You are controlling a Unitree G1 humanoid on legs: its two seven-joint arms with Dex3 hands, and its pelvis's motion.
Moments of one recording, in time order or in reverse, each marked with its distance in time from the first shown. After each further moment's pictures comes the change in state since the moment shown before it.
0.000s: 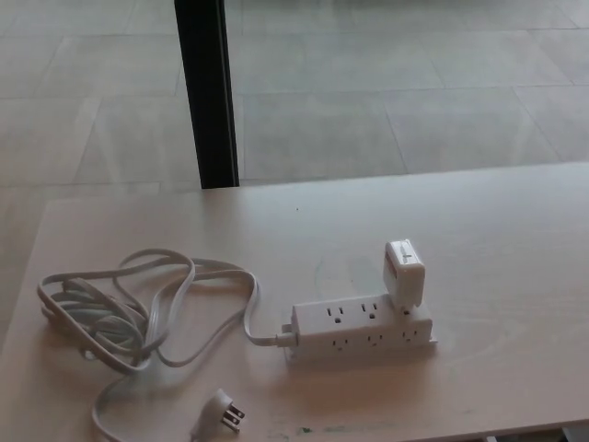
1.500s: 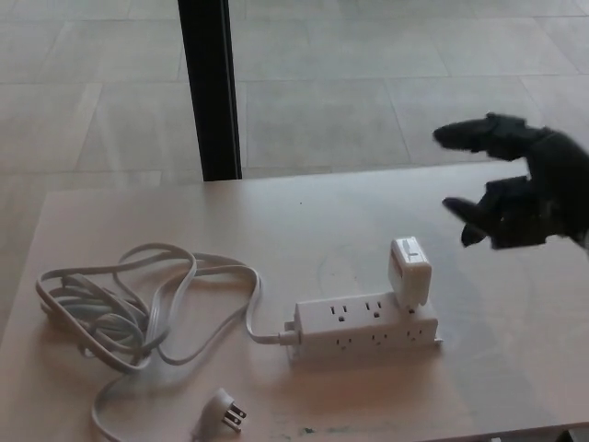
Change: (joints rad) left_arm -0.057 0.015 0.075 0.067 -0.041 -0.023 -0.020; right_arm -0.801 0.009 0.820 -0.839 -0.017 0.366 0.136
